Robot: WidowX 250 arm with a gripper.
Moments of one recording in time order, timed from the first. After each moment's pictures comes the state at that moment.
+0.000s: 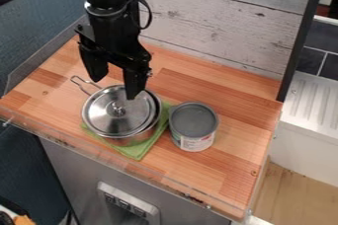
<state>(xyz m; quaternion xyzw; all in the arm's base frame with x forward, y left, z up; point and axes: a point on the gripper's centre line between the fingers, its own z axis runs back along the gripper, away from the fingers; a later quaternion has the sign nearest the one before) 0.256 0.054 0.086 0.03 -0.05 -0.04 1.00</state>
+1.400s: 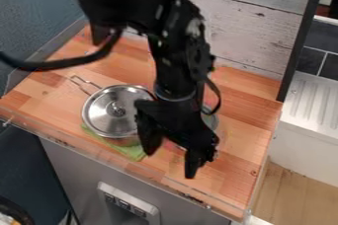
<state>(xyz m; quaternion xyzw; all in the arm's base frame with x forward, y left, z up) 0.225 -0.047 0.034 -0.01 -0.01 -0.05 1.00</state>
